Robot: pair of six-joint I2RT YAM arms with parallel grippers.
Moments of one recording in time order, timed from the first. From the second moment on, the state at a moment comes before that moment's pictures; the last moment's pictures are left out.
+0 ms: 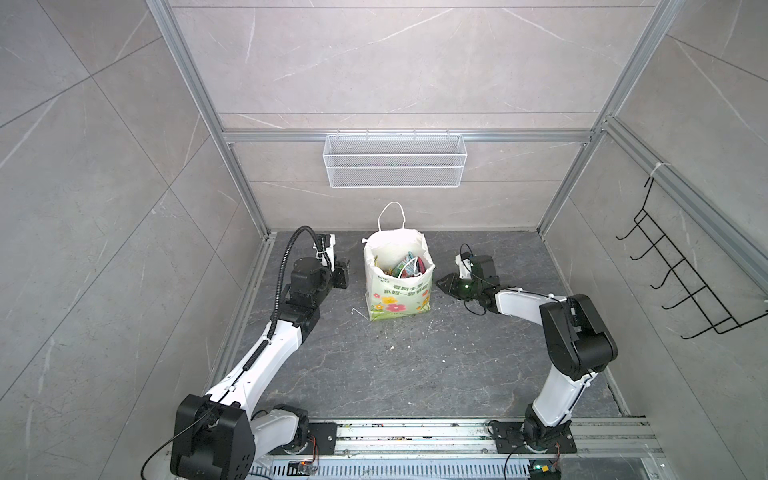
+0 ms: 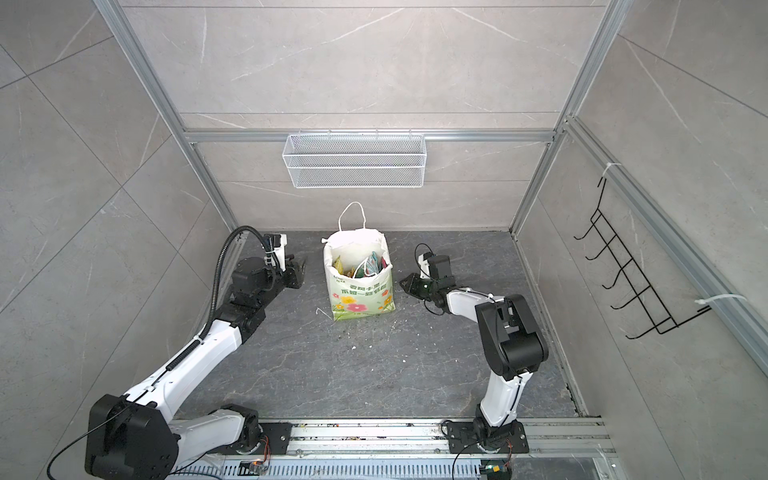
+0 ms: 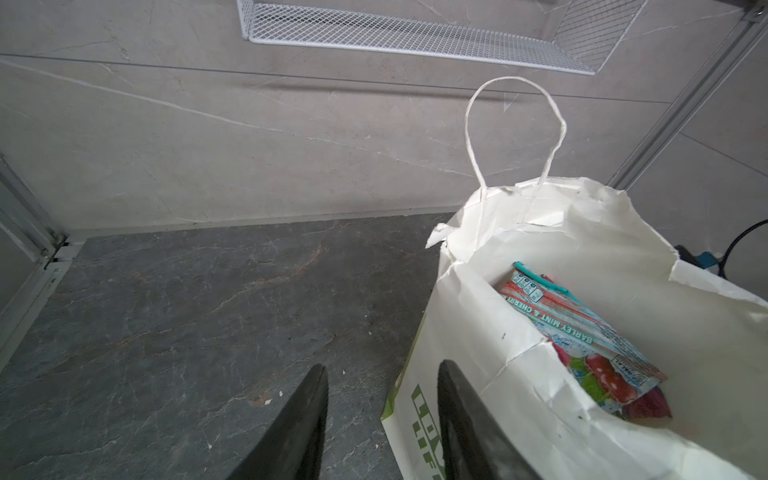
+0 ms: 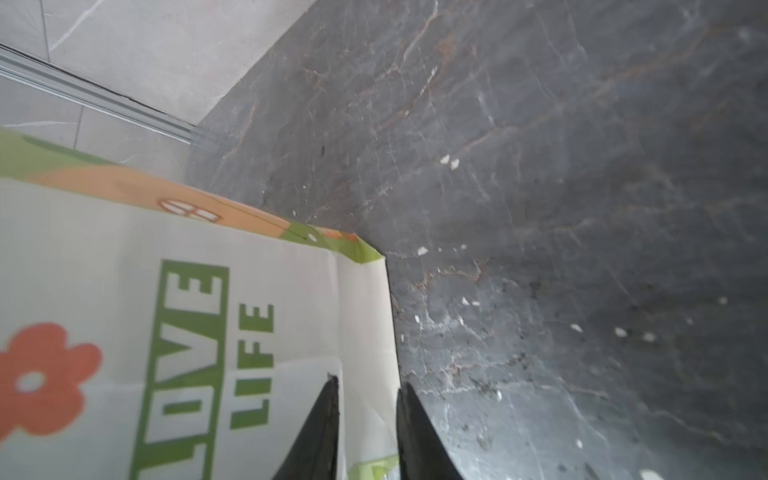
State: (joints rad) left arm -0.29 1.20 0.86 0.08 0.09 -0.13; right arm 0.28 1.81 0.98 0.14 -0.43 0.62
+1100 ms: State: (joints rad) left arm -0.23 1.70 1.61 -0.44 0.50 0.17; right arm 0.35 1.66 0.88 0.13 -0.44 0.56
